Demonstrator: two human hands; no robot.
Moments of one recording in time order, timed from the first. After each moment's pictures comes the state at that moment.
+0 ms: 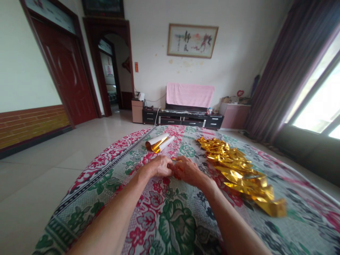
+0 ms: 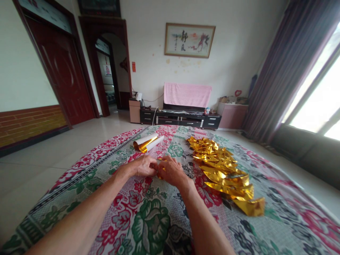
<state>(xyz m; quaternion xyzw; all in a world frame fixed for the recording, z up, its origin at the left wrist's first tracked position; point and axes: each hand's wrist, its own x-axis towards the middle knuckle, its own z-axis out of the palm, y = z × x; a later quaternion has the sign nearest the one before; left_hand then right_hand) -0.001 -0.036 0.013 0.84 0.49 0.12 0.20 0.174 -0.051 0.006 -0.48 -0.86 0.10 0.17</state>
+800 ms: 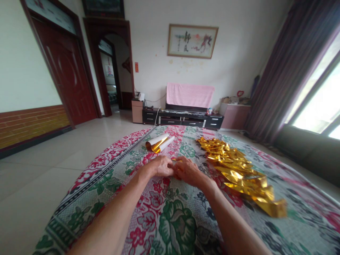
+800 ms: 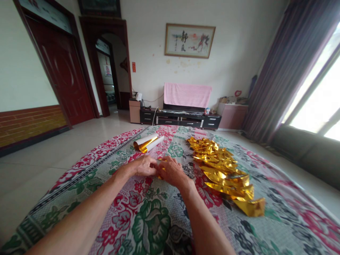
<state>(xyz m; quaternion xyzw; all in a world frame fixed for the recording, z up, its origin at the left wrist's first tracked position) -0.001 -0.038 0.017 0.84 0.49 0.11 0.20 0.176 -0.048 0.002 -0.47 -0.86 0.10 0.17</state>
